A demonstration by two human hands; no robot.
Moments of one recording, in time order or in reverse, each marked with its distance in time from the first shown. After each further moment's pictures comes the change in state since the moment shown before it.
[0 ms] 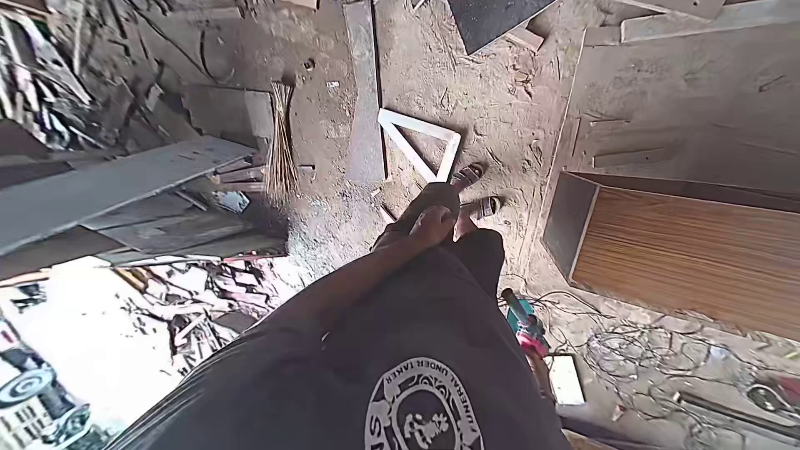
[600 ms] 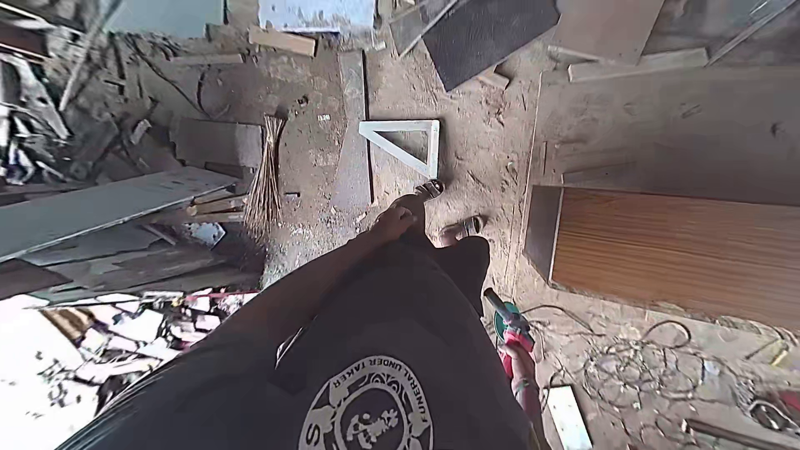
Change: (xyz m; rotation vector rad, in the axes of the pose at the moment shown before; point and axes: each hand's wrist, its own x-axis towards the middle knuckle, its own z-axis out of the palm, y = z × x) left_hand -0.010 -0.048 -0.027 0.029 0.080 -0.023; right_hand 0.144 0.156 0.006 -0.093 -0.063 0.116
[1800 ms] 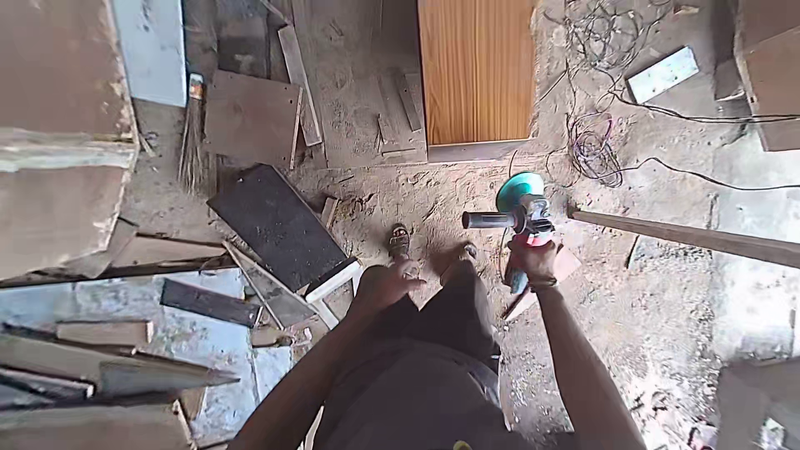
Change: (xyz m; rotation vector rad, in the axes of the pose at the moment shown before) left_hand 0.216 0.208 -0.116 1.077 -0.825 0.513; right_hand -0.087 -0.267 0.250 1.104 0.826 0.133
